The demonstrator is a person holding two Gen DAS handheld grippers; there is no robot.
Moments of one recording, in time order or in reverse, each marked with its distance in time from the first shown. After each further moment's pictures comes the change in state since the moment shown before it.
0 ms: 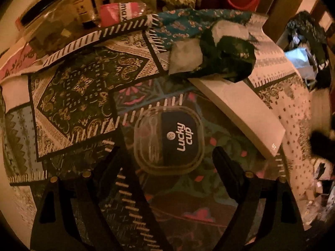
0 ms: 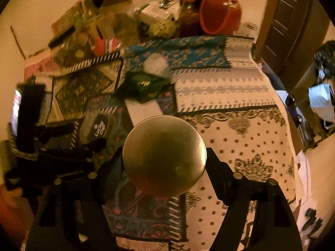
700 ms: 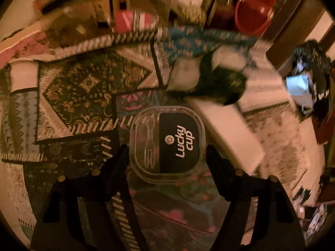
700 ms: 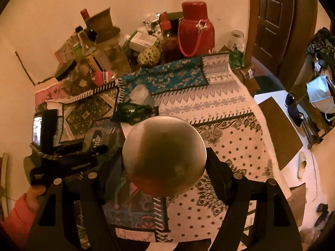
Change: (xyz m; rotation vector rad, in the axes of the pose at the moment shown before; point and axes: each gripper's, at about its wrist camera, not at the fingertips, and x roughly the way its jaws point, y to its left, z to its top) left arm -0.039 0.008 0.005 -0.191 -0.080 -0.045; right arm -0.057 -0.051 0.006 0.061 -0.103 0.065
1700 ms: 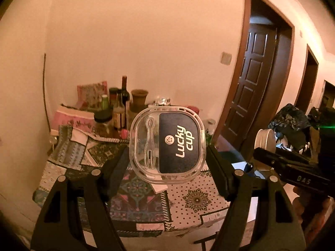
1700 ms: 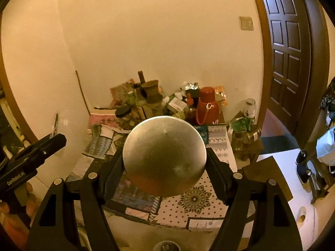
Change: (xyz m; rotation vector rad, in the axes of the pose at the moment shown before) left arm -0.327 -0.161 -0.133 -0.056 -0.703 0.038; right arm -0.217 -0.050 -0.029 -0.227 -0.363 0.234
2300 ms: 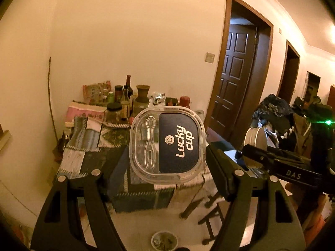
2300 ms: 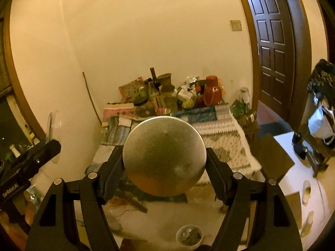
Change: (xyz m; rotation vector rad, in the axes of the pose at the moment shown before) left arm -0.164 0.063 -0.079 0.057 0.008 -0.094; right arm -0.093 0.113 -0.098 0.081 -0.029 -0.057
